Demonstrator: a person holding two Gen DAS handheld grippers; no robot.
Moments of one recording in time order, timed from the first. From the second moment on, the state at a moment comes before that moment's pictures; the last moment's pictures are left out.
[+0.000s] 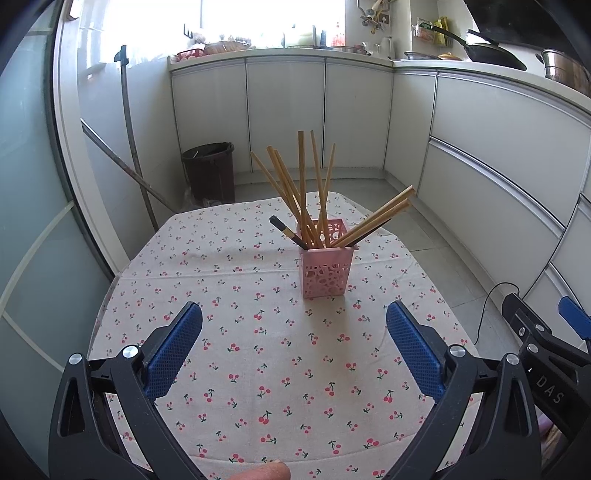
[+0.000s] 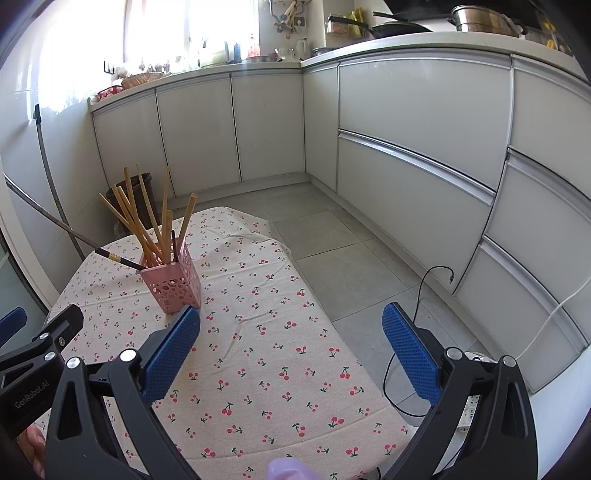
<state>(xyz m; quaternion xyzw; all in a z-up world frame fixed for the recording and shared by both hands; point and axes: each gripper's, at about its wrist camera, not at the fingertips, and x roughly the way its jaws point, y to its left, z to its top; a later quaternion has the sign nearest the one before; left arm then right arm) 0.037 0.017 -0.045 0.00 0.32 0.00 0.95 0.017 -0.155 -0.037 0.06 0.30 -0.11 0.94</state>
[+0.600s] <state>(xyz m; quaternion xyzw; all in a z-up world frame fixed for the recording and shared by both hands) 0.039 0.017 -0.048 0.00 0.33 0.00 0.95 0.018 -0.155 -0.039 0.06 0.31 -0.11 0.94</state>
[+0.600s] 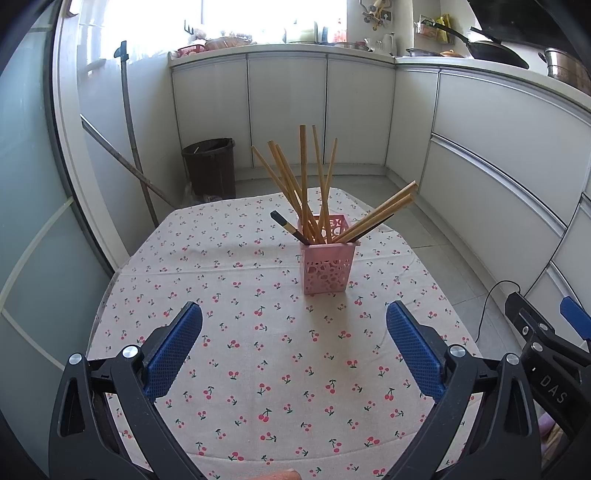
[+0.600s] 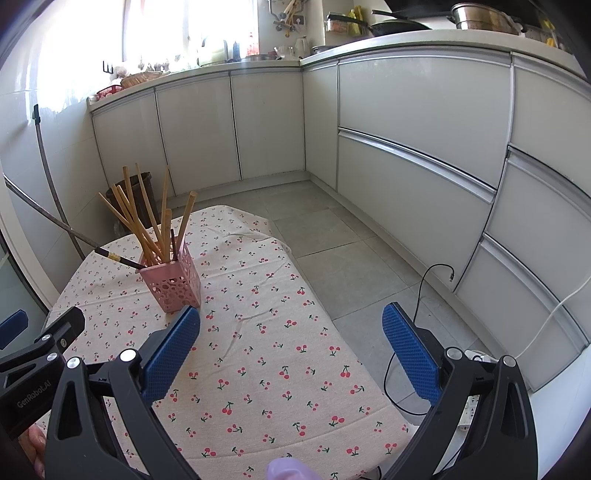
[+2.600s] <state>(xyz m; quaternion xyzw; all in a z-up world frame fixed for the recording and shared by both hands) 0.035 0.011 -0.046 0.02 0.31 -0.01 0.95 0.020 -0.157 -0.042 0.06 0.31 -0.11 0.94</state>
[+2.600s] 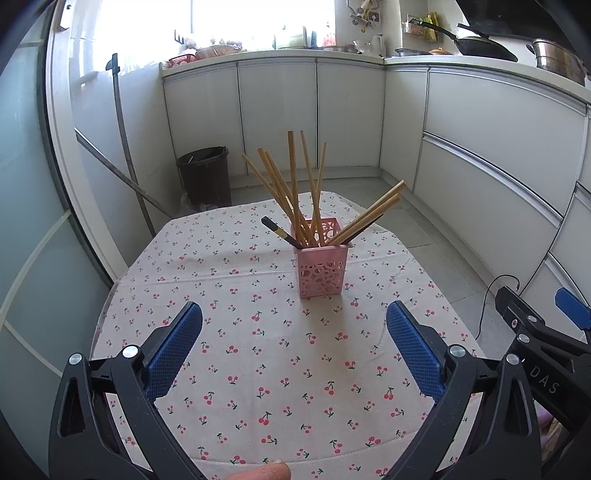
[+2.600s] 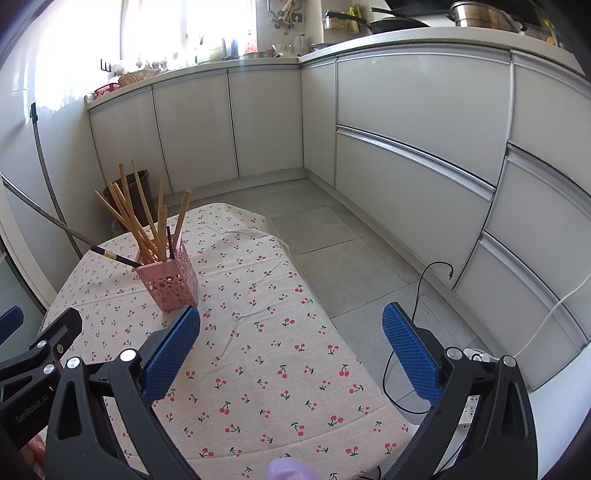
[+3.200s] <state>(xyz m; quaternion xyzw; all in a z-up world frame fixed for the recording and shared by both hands) 0.037 0.012 -0.048 0.03 0.32 -0.01 0.95 0.020 -0.156 -0.043 0.06 0.31 -0.11 0.94</state>
